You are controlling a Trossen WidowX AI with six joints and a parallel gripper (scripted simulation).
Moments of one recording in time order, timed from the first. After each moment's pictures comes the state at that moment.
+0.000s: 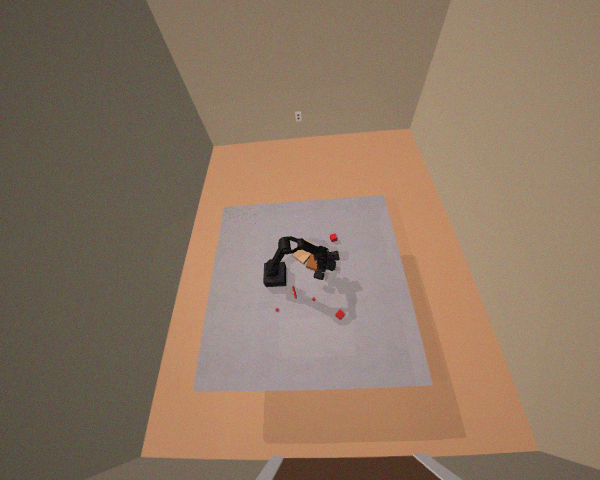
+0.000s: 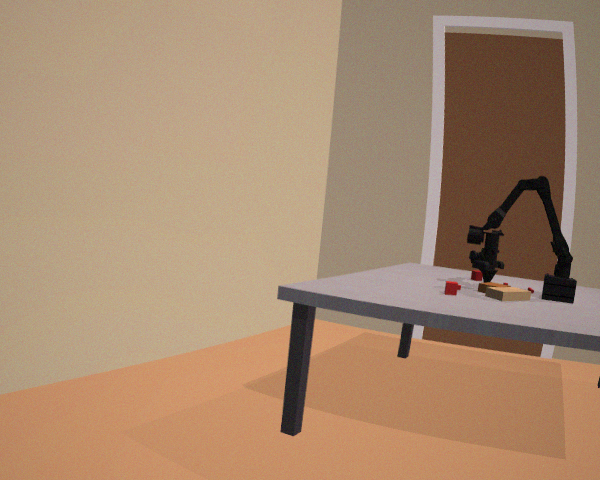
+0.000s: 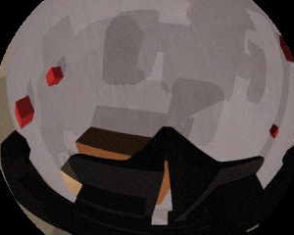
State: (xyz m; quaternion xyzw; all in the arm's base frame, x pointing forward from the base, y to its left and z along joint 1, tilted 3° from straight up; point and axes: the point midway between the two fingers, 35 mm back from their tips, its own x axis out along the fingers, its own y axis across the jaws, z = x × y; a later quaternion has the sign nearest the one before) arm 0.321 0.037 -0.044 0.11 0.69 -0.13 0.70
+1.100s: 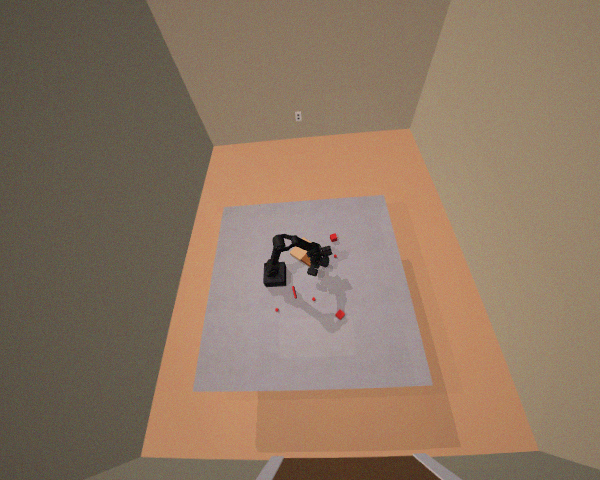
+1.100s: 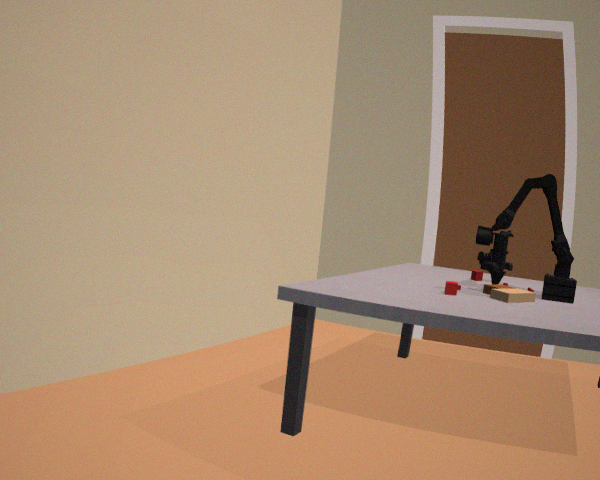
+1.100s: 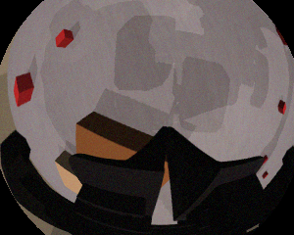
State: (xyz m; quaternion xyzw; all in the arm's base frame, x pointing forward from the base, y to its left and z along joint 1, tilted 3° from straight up) arm 0.281 0.063 -0.044 0.11 0.69 -0.13 0.70
